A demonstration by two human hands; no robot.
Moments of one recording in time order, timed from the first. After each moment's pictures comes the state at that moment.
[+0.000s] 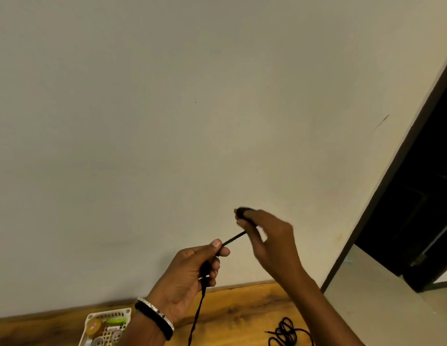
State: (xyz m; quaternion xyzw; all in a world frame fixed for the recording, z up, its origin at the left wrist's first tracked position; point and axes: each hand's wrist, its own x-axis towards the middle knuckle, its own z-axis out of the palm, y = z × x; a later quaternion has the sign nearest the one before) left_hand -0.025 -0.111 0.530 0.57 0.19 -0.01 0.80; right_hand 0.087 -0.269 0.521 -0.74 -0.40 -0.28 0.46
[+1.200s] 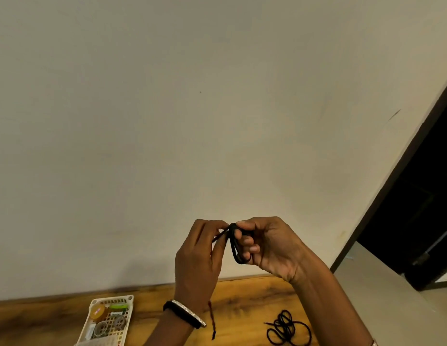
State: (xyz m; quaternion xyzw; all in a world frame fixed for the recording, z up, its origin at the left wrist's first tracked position) left_hand -0.008 -0.131 0.496 0.85 0.02 0.44 0.29; right_hand 0.064 -0.269 0.568 -0.53 -0.07 0.44 0.72
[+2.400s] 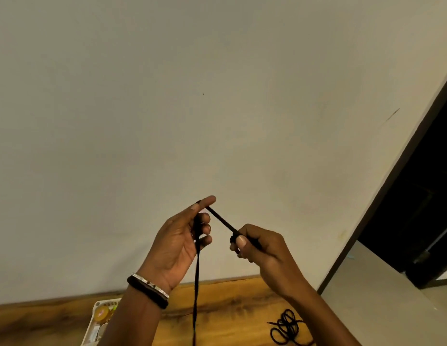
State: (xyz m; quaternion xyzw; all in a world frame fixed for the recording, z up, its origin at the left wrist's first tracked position) left_hand -0.019 -0.084 0.552 0.50 0.09 0.08 0.86; right_hand 0.046 -0.270 0.517 -0.72 -0.37 0.06 0.59
